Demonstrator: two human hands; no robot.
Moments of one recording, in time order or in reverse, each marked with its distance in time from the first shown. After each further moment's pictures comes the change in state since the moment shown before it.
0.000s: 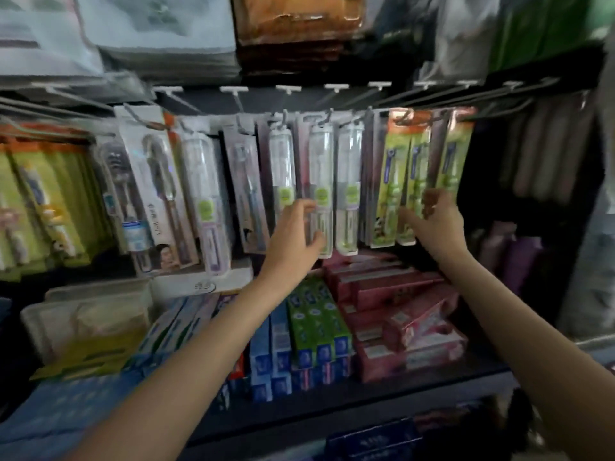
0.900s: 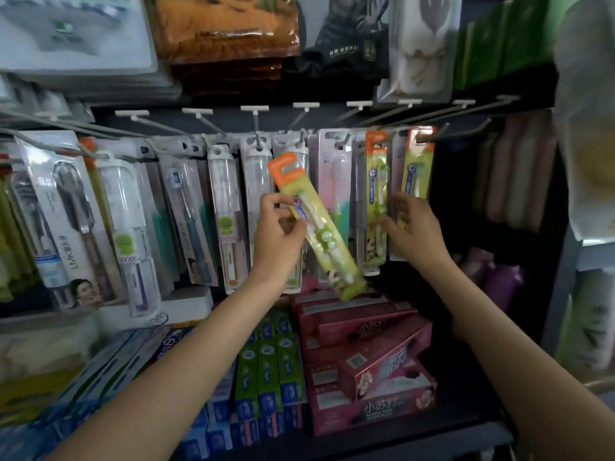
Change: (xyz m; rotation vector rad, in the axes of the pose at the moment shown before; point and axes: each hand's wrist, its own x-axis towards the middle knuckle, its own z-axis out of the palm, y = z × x) left_hand 0.058 0.041 0.063 -0.463 0.215 -0.186; right_hand 0.070 0.049 -0.017 0.025 -0.103 -0.250
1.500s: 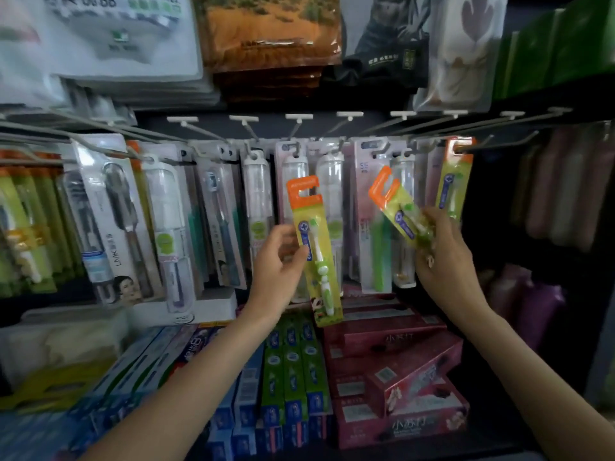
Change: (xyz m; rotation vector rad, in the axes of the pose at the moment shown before) left_hand -0.016 -0.022 -0.048 0.051 -0.025 0.056; right_hand -0.033 -0.016 0.012 -0.105 0.087 -0.278
